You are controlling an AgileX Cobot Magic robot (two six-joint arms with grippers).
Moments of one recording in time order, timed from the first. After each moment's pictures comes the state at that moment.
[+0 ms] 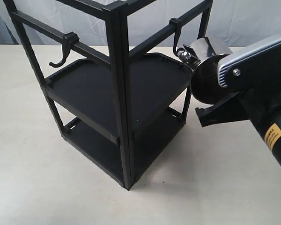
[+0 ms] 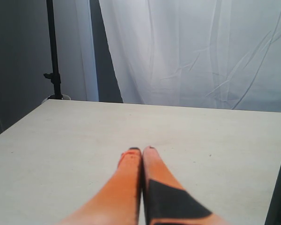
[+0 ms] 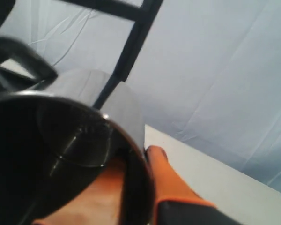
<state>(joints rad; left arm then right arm) 0.14 0.00 0.00 0.00 0.13 -0.01 1.17 1.14 -0.45 -1.74 1.04 1.73</state>
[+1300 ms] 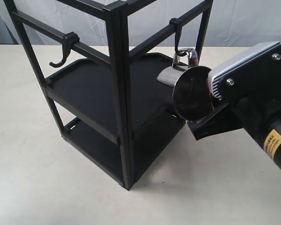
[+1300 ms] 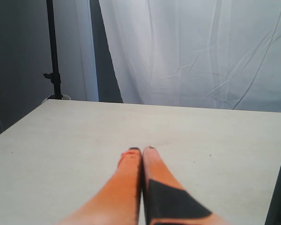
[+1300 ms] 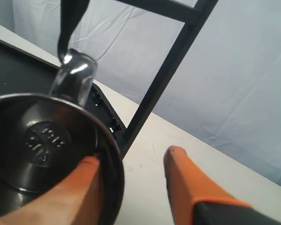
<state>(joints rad) 0.14 0.00 0.00 0.00 0.13 -0.01 1.17 1.10 -0.45 -1.73 0.93 1.70</state>
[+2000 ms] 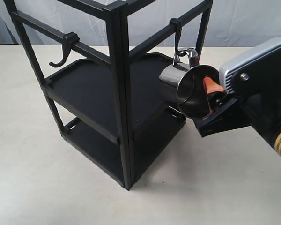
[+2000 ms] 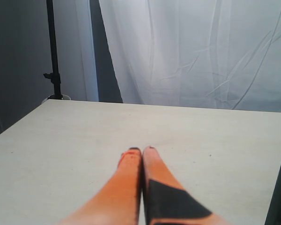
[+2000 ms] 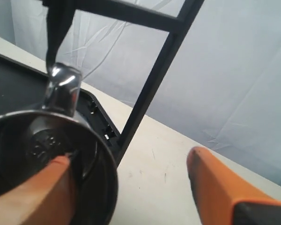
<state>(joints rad) 0.14 0.00 0.00 0.00 0.13 -0.01 1.17 1.04 -0.44 -1.73 0.92 1.70</state>
